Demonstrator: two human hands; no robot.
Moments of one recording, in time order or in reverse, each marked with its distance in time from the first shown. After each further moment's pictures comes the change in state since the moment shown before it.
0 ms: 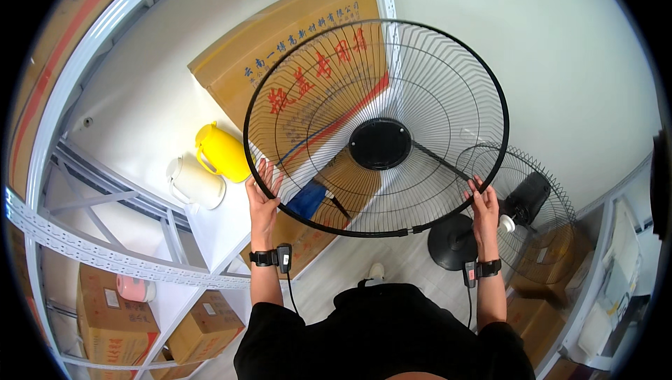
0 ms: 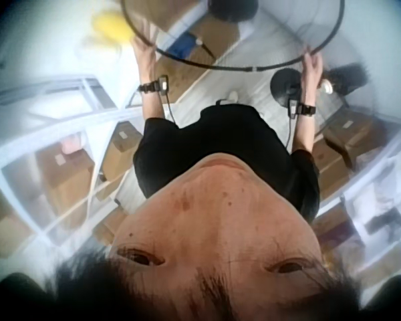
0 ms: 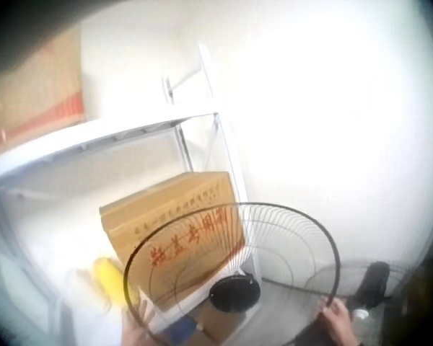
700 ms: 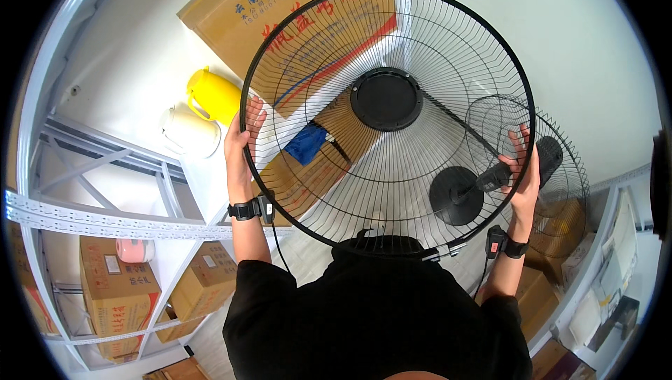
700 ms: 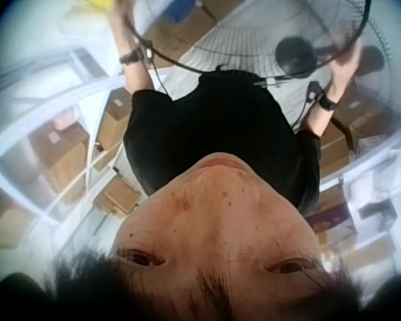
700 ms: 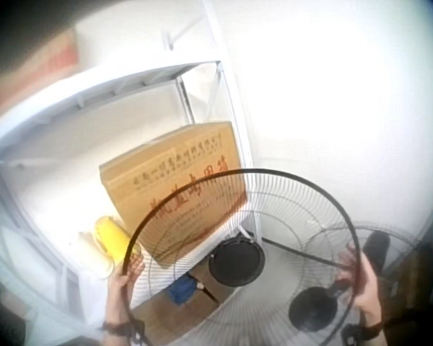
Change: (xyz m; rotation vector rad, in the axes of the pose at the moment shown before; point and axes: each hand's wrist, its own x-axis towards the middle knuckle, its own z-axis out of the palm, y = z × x) left_hand 0.008 0.039 0.001 0.096 -0.075 -0.046; right_hand -0.023 -0.085 0.010 -0.423 -0.232 -0.384
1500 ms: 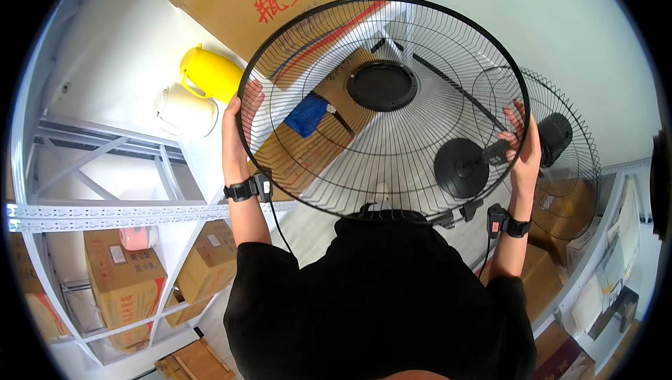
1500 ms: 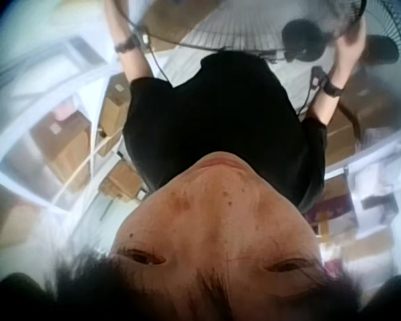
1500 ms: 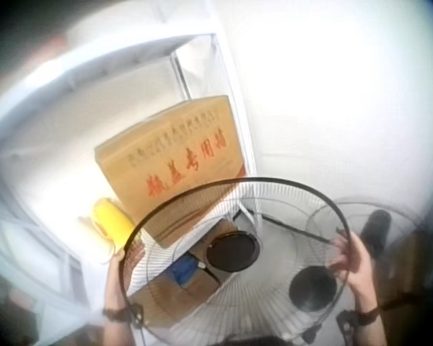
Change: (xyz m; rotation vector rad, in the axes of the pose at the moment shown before) left_hand -0.004 -0.014 -0.018 -0.082 0.139 -0.243; right_hand -0.009 0.020 0.010 0.140 0.005 0.123
